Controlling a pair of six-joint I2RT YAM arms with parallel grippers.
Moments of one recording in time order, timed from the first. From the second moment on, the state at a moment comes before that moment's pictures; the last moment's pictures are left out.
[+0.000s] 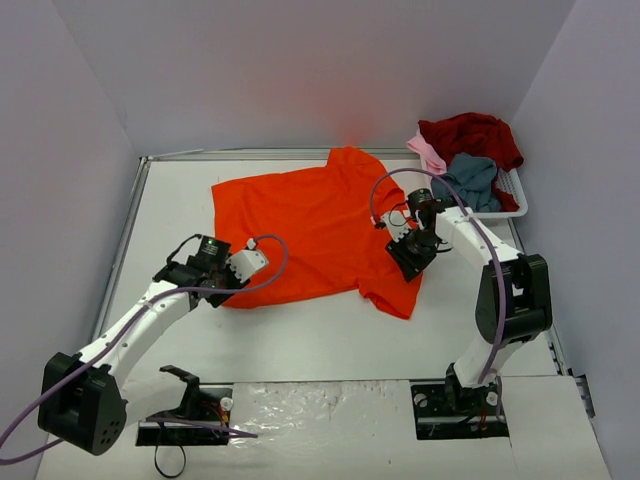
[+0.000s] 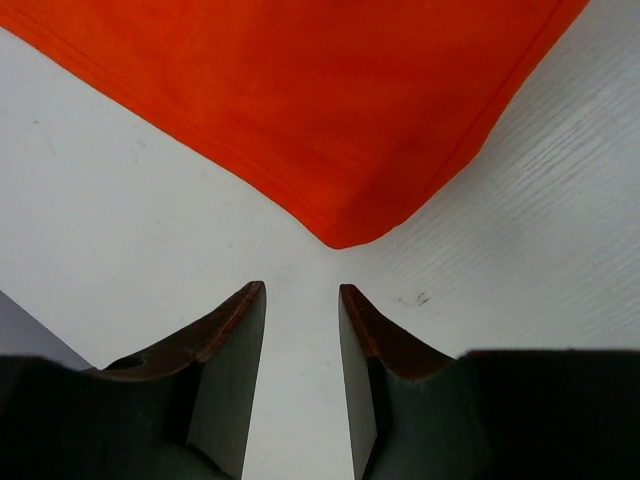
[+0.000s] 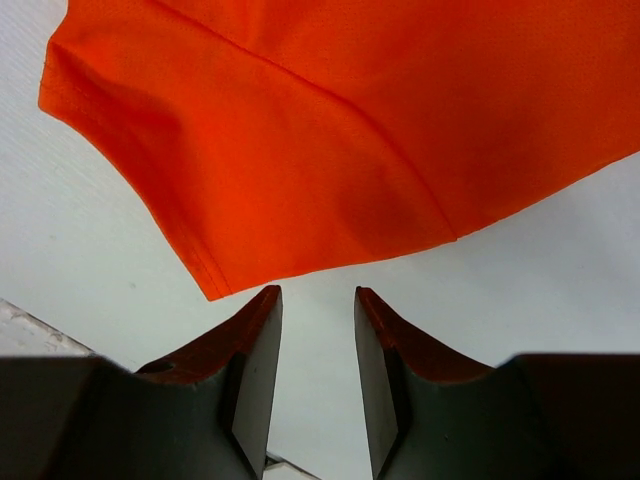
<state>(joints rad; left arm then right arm) -0.37 1.12 0.78 -0.70 -0.04 0.59 0.23 1.67 1.22 -0.99 -0.20 -0.56</state>
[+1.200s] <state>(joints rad) -0.55 1.34 0.67 -0.53 -0.20 0.59 0.22 1.70 1.20 -0.92 -0.20 -0.49</state>
